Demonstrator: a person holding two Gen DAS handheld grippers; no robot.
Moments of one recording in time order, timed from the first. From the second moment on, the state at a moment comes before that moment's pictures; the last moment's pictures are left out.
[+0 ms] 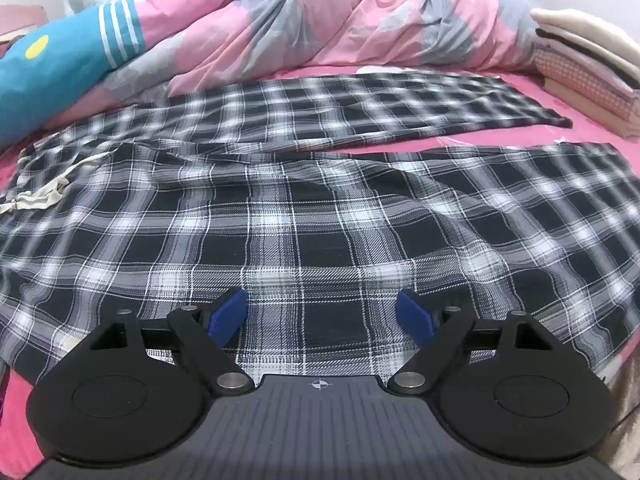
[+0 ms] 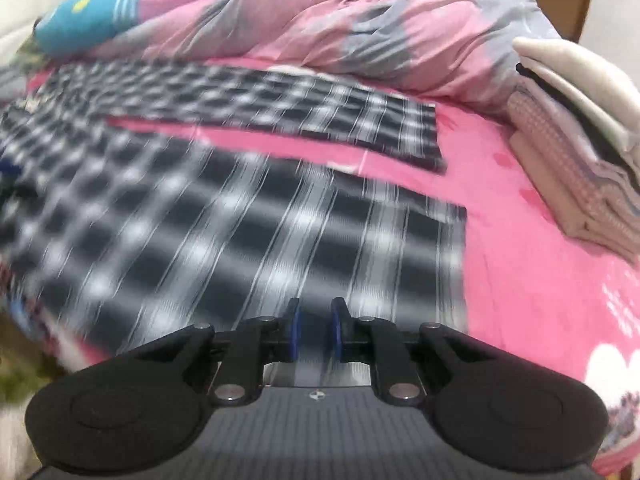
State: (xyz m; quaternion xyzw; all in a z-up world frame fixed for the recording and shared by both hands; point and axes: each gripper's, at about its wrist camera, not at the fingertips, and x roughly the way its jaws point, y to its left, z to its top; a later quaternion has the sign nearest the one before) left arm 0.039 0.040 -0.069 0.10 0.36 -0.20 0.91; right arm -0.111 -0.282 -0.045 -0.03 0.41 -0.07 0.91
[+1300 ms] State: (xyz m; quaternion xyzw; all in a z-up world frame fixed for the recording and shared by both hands) left arm 0.041 0.058 -0.064 0.10 0.39 -0.17 0.90; right arm -0.081 -0.378 -0.056 0.09 0.35 -0.27 0.89
